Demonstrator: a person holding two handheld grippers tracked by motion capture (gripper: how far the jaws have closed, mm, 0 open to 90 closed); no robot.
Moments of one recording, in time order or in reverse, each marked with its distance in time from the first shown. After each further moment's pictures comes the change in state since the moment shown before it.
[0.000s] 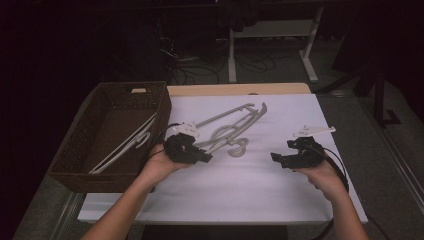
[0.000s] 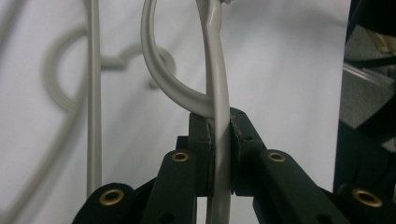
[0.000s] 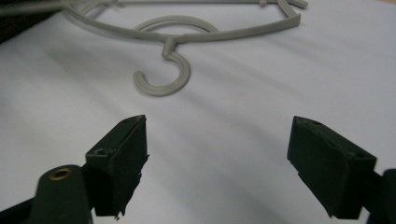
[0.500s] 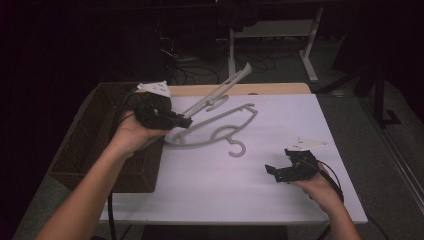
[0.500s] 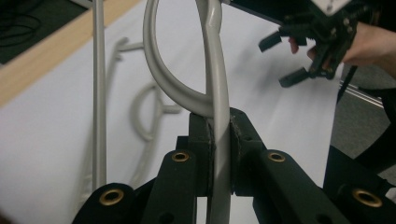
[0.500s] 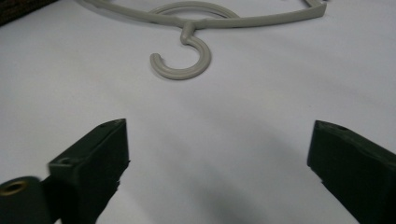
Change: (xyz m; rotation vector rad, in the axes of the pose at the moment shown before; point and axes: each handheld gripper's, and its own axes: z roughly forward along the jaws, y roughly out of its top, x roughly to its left) left arm 0.027 0.042 -0.102 -0.075 0.089 -0.013; right arm 0.020 -0.023 0.012 -0.023 -0.002 -0.049
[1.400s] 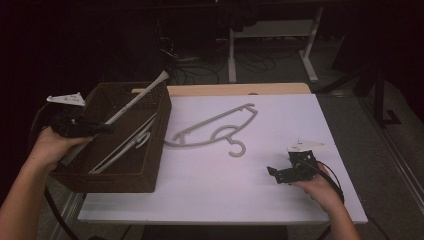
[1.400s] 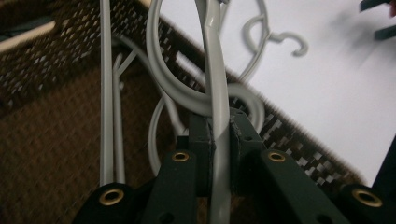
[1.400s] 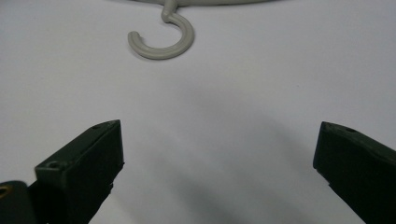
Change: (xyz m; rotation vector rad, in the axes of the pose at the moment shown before) left arm 0.083 -0.138 -0.113 0.040 0.197 -0.200; right arm -0.009 -0.009 0.006 0.046 -0.040 0.010
